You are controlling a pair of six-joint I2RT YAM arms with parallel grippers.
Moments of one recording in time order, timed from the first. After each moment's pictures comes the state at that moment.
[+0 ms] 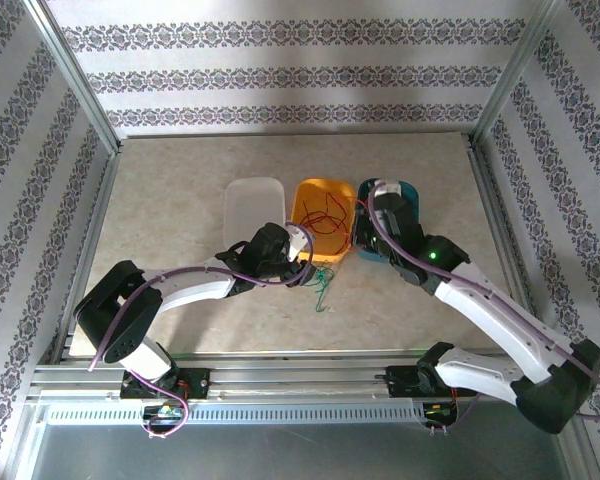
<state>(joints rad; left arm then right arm) -0.75 1.58 0.82 0.05 0.11 -0.10 0.64 1.10 1.04 -0.55 0.29 0.53</state>
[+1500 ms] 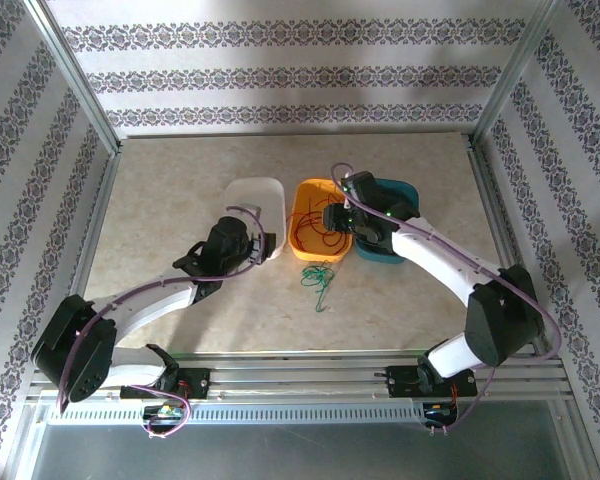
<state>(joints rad) -0.58 1.29 0.67 0.08 -0.17 -0.31 0.52 1.51 1.12 -0.47 0.01 0.49</state>
